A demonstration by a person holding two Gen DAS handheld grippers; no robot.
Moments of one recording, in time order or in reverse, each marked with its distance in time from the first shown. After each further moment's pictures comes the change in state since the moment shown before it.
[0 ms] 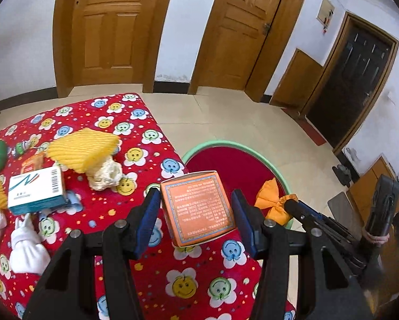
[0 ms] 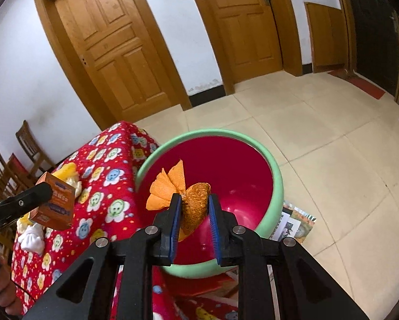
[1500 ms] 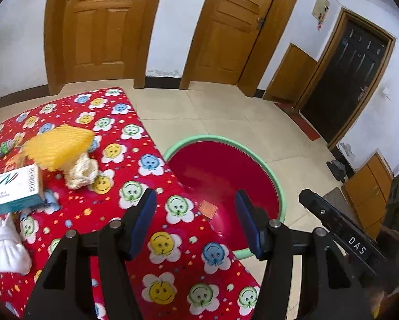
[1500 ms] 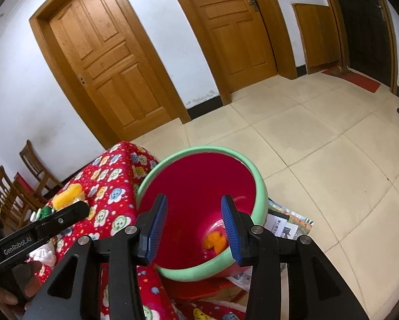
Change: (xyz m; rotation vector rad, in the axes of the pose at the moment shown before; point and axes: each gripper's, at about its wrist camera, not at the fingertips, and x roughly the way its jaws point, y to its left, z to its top) left arm 0.012 -0.016 -0.003 0.001 0.020 -0.034; right arm -0.029 -0.014 0.009 0.060 -0.071 0.025
